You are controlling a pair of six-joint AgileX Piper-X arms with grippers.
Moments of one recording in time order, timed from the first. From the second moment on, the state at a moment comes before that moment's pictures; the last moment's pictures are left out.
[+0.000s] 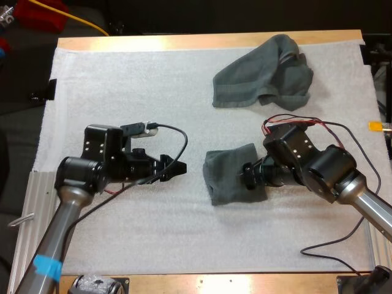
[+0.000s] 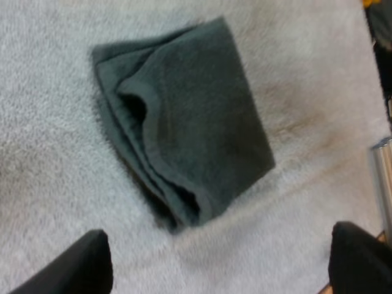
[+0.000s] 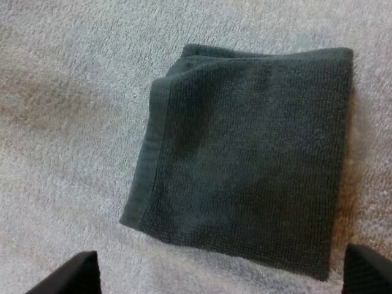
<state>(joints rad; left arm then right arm) -0.17 1.16 -0.86 0.86 0.71 -2.03 0.71 1.28 -1.08 0.98 -0.06 -1.42</state>
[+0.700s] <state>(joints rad) -0.29 1.52 -0.86 0.63 0.67 -2.17 0.71 1.28 -1.08 0.98 -0.05 -1.42</state>
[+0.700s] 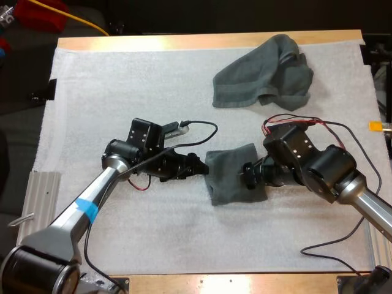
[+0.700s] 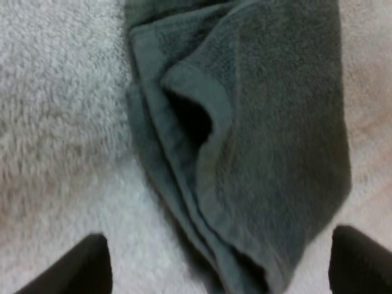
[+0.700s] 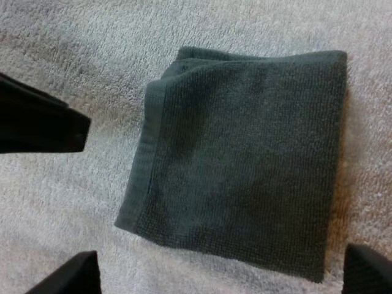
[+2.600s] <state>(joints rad) -0.51 1.80 -0.94 0.37 0.79 -2.60 0.71 1.25 -1.08 1.00 -0.04 -1.43</state>
